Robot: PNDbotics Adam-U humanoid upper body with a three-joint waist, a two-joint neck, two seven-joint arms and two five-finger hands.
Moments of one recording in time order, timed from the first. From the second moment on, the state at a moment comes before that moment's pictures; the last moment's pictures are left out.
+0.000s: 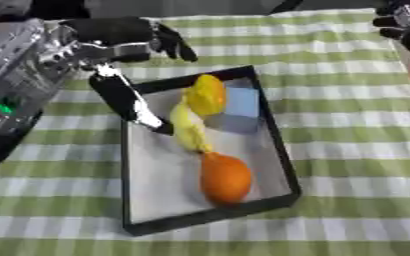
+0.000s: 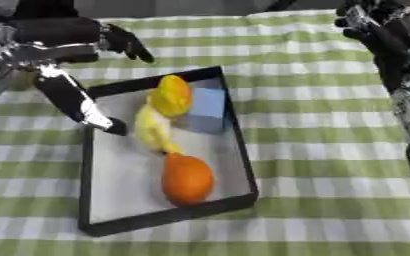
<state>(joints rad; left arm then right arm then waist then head) -1.00 0.58 -0.54 -1.64 -0.43 0.00 -0.62 -0.37 -0.62 -0.06 -1.75 -0.33 0.20 -0.10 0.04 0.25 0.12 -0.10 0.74</state>
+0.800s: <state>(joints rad) -0.93 0.78 -0.33 -1.40 -0.43 0.03 -0.57 -0.37 -0.64 -0.07 -1.76 -0.34 0.20 -0.11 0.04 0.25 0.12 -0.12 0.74</state>
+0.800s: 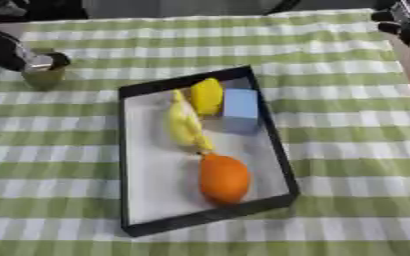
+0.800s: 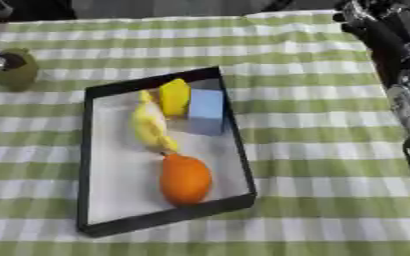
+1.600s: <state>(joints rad) -1.00 0.73 -0.23 -1.02 -0.62 -0.07 -0.55 -0.39 -0.64 -0.07 -1.77 -0.34 0.20 -0.11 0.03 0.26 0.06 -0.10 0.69</state>
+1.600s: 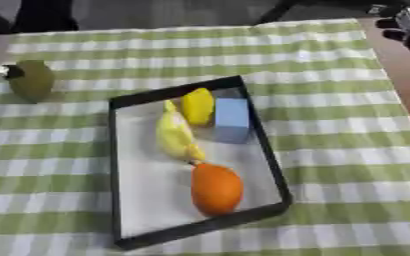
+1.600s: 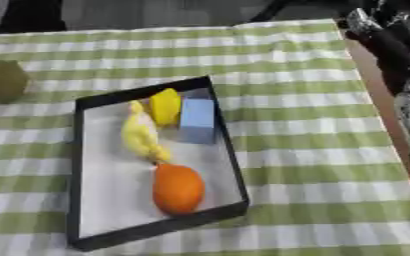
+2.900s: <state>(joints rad) -1.06 0.61 -0.10 -0.66 -0.93 -0.04 -0.37 -0.41 -0.64 -0.05 -1.77 -0.33 0.21 -0.10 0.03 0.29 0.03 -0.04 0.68</state>
